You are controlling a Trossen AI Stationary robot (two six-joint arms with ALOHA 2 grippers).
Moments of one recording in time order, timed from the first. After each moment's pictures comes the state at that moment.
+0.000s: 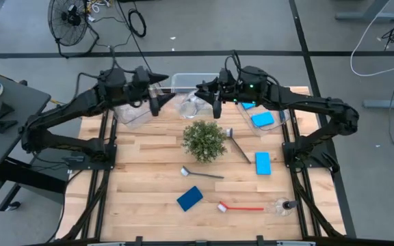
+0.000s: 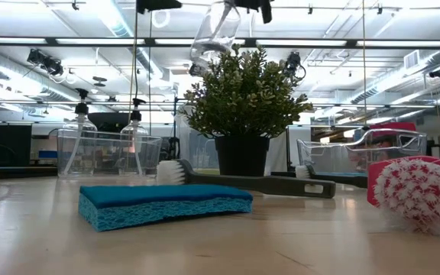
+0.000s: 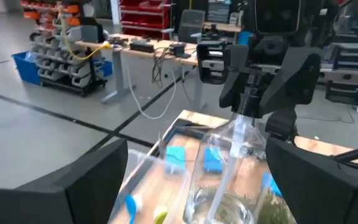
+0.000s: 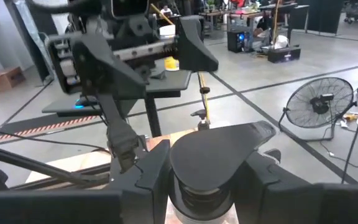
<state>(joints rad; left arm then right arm) 0.35 1.08 1.20 -0.23 -0.04 -0.05 -0.25 1.45 1.39 -0.06 -0.09 0.12</state>
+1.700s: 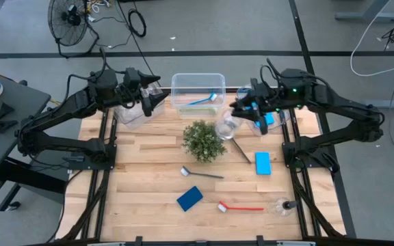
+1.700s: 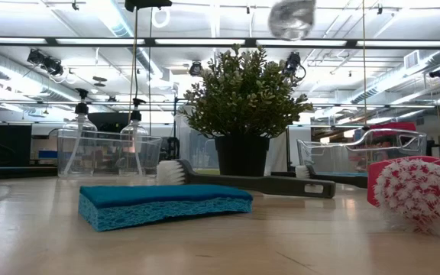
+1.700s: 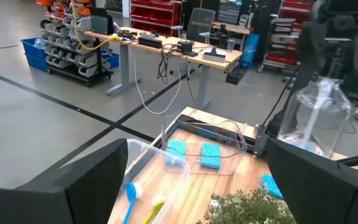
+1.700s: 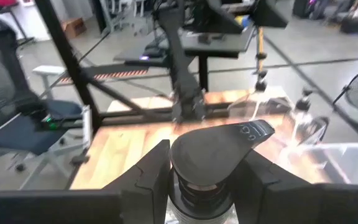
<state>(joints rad) 0.35 1.02 1.20 -0.31 -0.09 -0.12 -0.17 1.10 1.39 -0.57 -0.25 0.04</state>
